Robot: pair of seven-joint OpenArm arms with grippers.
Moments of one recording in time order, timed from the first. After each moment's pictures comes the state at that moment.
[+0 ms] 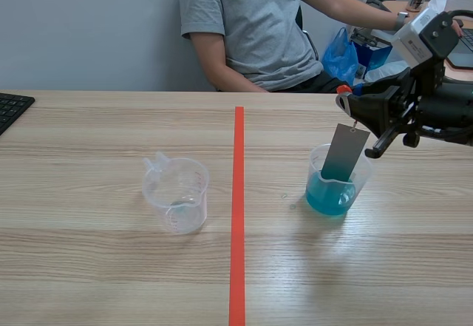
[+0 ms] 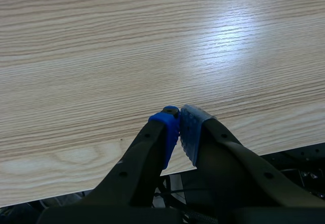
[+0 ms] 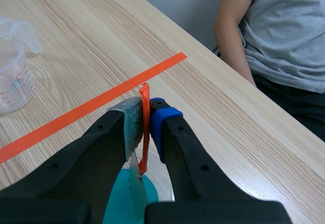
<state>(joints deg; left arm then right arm) 58.5 -28.6 -13.8 94.2 -21.3 -16.4 -12.2 7.2 33.6 -8.8 77.2 12.1 43.2 8.5</state>
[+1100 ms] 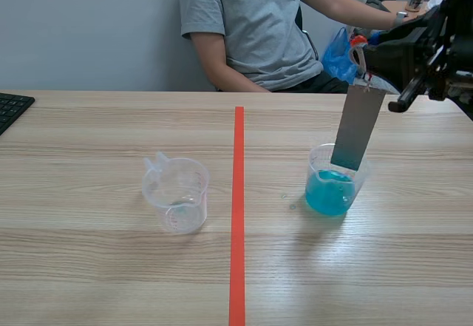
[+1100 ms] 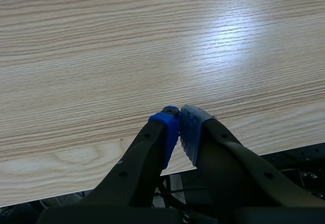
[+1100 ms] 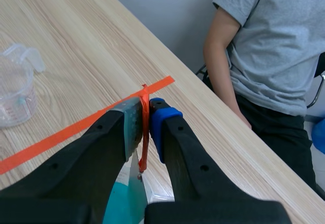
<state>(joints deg) 58.5 -28.6 -13.8 94.2 -21.3 -16.4 -12.2 7.2 37.5 -2.9 91.3 23.0 45.4 -6.6</state>
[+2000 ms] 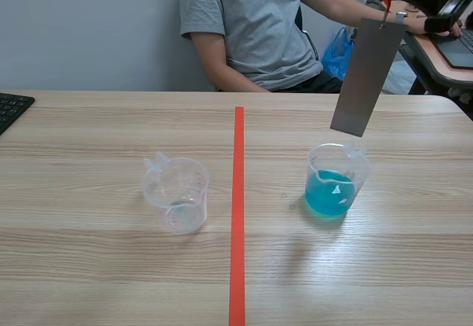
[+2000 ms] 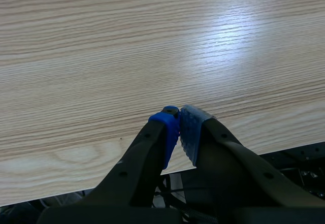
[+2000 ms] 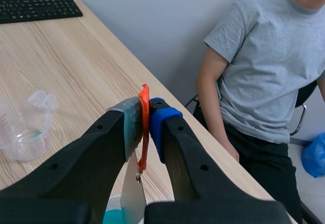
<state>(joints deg) 58.5 -28.6 -13.8 94.2 -21.3 -16.4 -12.0 7.2 37.5 6.7 106.2 40.8 45.4 -24.9</state>
